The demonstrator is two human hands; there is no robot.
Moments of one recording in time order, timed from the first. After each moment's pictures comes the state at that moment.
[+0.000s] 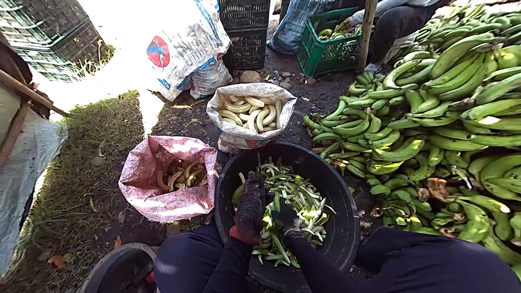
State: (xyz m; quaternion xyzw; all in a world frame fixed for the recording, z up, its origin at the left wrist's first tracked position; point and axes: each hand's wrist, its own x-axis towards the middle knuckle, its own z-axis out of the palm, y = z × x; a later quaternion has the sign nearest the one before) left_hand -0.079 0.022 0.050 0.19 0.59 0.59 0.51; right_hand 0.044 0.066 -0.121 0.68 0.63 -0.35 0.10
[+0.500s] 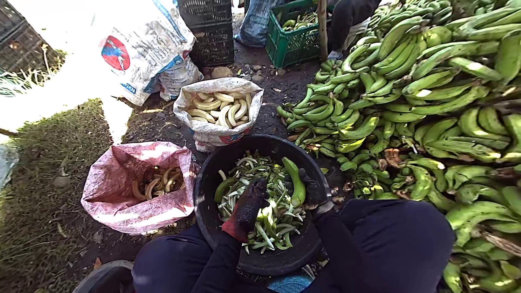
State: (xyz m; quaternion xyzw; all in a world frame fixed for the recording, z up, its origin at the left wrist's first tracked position) left_hand -0.043 0.021 0.018 0.39 0.56 0.43 0.60; right_hand 0.168 0.103 -0.026 0.33 0.17 -0.83 -0.42
